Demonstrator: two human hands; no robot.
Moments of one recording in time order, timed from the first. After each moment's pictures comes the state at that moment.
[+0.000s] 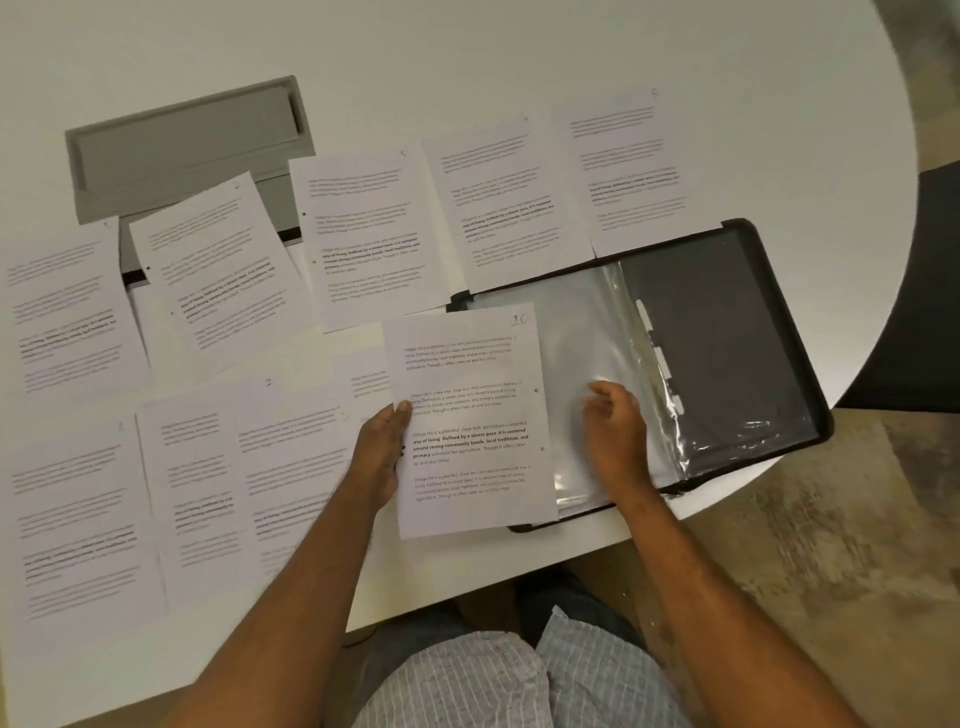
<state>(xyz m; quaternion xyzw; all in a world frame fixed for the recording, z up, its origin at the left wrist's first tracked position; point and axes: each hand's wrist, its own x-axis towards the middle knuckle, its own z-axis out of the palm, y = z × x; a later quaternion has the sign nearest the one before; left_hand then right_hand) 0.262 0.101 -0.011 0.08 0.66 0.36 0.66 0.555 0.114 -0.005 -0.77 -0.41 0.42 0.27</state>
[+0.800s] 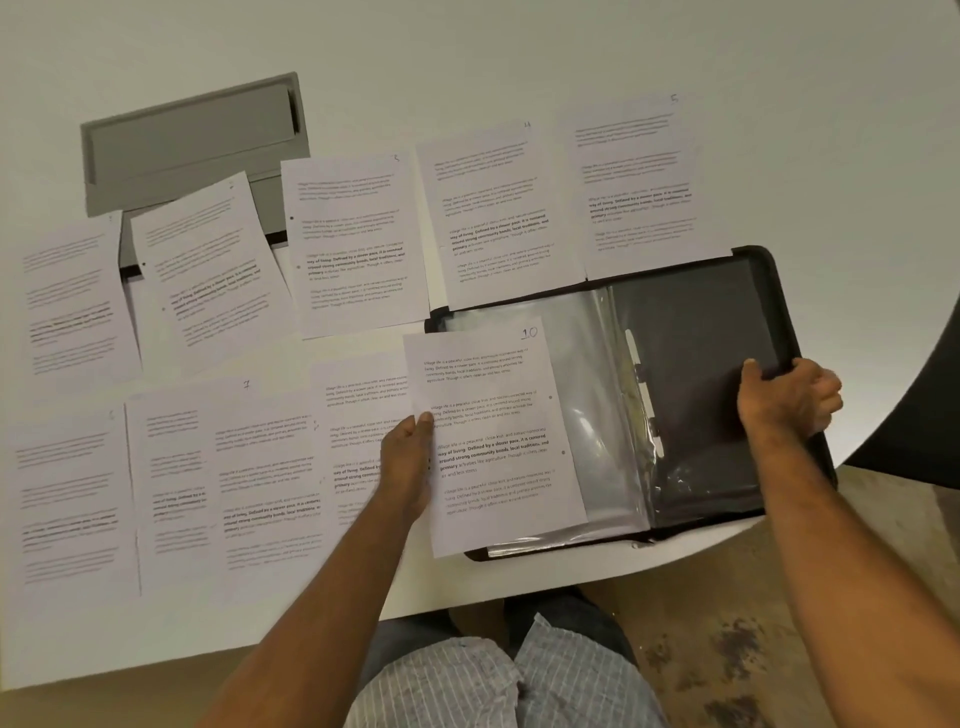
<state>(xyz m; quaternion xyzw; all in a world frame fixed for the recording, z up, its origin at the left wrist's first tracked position) 0.363 0.127 -0.016 0.03 0.73 0.37 0.58 0.785 0.249 -0.049 -0.92 -0.33 0.18 0.06</state>
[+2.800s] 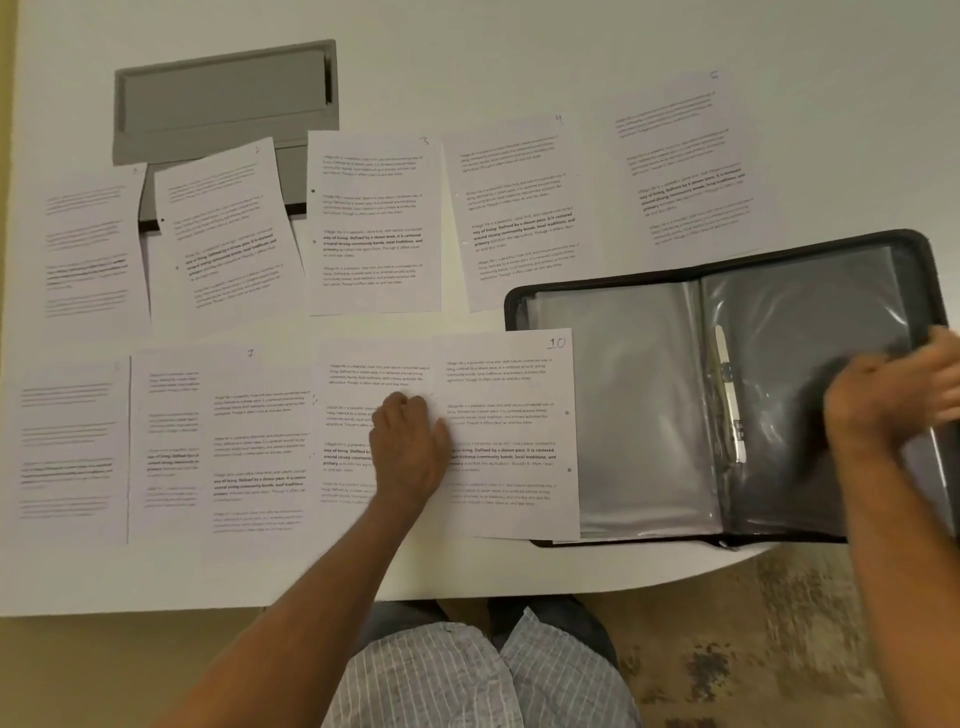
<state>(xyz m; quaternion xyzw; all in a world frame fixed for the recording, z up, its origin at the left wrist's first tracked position) 0.370 0.114 -0.053 0.54 0.83 0.02 0.14 0.827 0.312 -0.013 -0.92 -0.37 0.01 0.15</state>
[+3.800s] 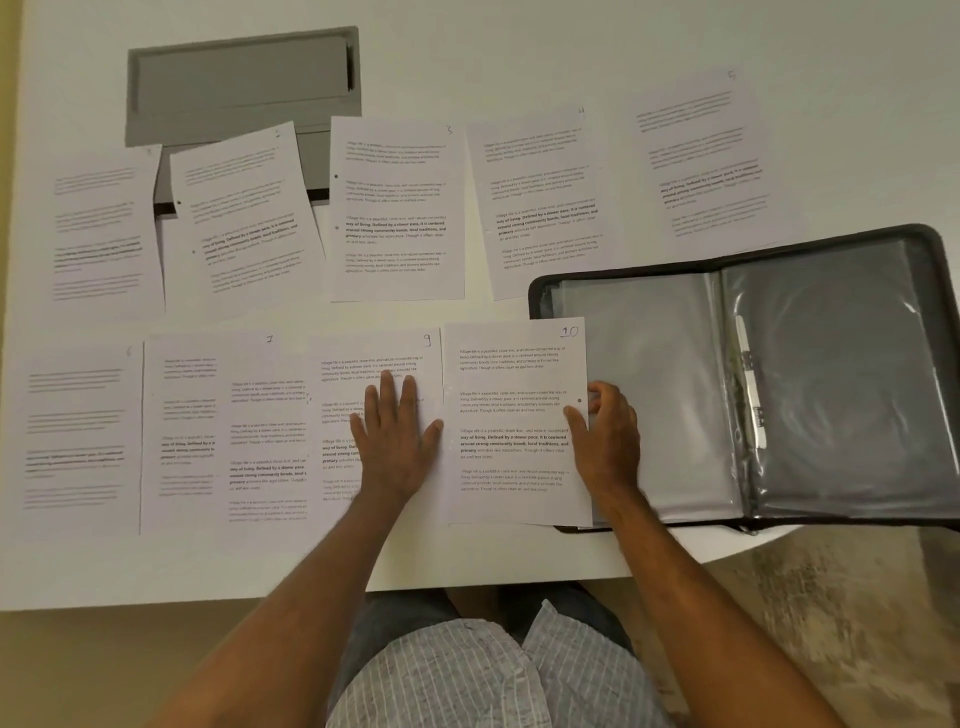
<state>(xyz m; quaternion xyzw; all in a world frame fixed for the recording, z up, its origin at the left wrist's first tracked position) 0.311 0.082 -0.063 0.55 0.81 -0.05 0.21 0.584 0.160 -0.063 -0.72 -0.59 0.32 0.15</state>
